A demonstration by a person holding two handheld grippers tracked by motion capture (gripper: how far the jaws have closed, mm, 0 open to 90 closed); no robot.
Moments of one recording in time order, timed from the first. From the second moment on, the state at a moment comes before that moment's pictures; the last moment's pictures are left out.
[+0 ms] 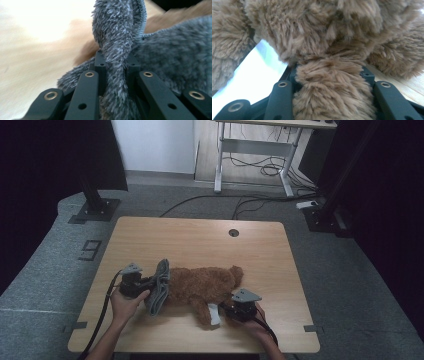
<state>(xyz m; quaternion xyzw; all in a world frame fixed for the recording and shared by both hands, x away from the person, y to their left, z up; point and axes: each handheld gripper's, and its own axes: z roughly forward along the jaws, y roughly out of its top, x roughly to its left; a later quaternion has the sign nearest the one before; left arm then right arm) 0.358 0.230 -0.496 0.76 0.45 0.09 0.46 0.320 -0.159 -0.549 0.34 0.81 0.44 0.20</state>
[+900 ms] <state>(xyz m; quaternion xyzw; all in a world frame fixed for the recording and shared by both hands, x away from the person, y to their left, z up) 0.370 0.048 -0.450 0.83 0.30 0.06 0.47 0.321 -0.160 -0.549 0.34 0.81 0.44 0.20</state>
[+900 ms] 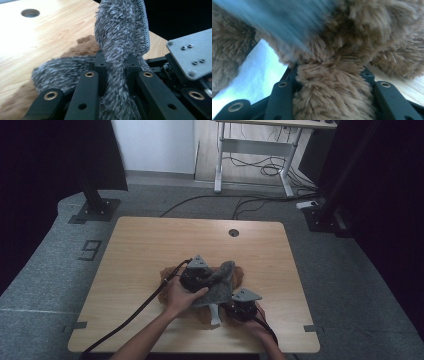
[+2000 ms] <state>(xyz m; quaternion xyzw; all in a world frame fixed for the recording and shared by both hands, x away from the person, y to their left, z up) 0.354 0.204 -0.468 0.76 0.40 0.10 0.51 0.320 -0.158 -0.549 0.34 0.81 0.44 0.20</state>
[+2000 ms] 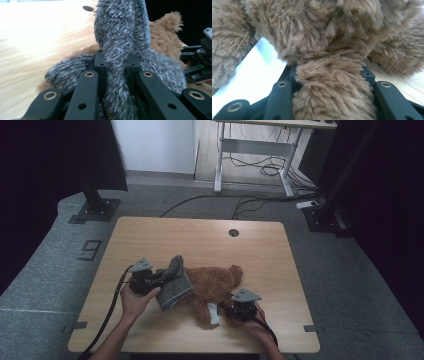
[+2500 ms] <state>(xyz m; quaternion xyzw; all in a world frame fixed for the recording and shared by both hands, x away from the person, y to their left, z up) 0.372 0.173 -0.423 0.78 0.38 0.10 0.50 0.321 -0.159 -0.549 0.34 0.81 0.44 0.20</state>
